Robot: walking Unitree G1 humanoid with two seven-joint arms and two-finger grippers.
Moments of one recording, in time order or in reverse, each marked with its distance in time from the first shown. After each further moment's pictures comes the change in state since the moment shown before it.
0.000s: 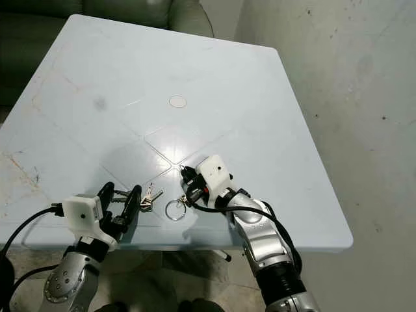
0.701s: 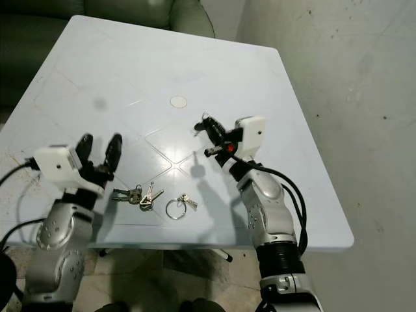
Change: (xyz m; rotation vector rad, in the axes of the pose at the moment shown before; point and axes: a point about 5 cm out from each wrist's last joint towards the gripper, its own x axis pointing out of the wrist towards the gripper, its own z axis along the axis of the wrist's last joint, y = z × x) left arm 0.064 0.031 0.073 0.007 -0.252 0.097; right arm -0.007 -0.052 0.056 0.285 -0.407 -0.241
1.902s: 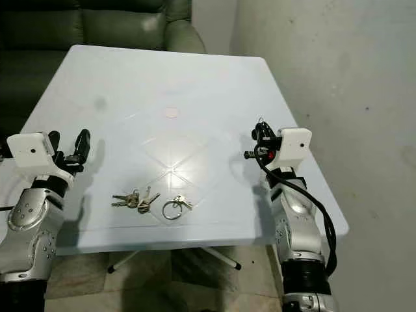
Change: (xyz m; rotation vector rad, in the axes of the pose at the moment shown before) left arm 0.002 0.052 -0.003 0.111 0.129 0.146; right arm -0.041 -0.045 0.005 -0.220 0.026 -0.338
